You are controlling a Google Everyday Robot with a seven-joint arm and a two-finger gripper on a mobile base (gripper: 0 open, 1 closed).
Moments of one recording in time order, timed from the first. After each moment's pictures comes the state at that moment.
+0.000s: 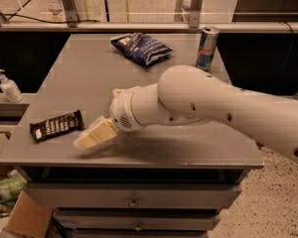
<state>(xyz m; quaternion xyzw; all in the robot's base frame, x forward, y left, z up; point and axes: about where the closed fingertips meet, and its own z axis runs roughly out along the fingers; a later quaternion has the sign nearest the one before) 0.508 0.123 0.829 -0.49 0.72 0.27 0.41</state>
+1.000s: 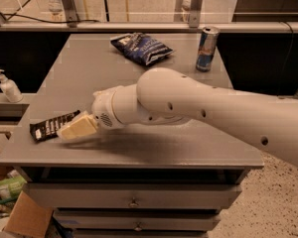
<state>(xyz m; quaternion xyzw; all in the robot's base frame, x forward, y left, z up) 0.520 0.168 0.827 -0.47 0.72 0.30 0.42</state>
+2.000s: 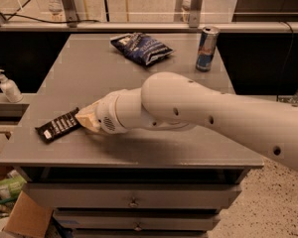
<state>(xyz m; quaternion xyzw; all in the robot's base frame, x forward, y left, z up) 0.508 0.161 0.829 -0.46 0.73 0.30 0.42</state>
